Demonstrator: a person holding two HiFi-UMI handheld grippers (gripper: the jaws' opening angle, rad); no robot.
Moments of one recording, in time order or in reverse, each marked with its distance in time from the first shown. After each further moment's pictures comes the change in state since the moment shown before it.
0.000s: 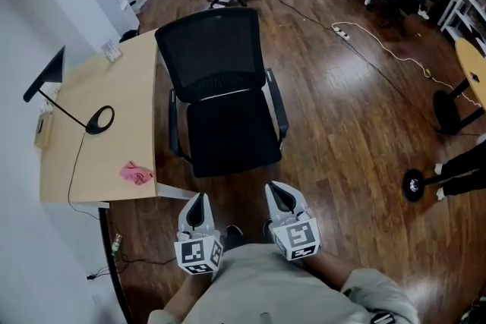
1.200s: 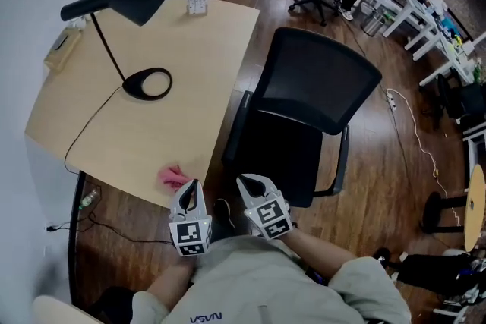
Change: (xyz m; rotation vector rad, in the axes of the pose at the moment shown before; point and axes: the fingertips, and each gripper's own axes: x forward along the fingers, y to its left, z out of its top) left arm 0.078 0.365 -0.046 -0.123 0.093 0.316; right arm 0.366 0.253 -0.057 -0.329 0.406 0.531
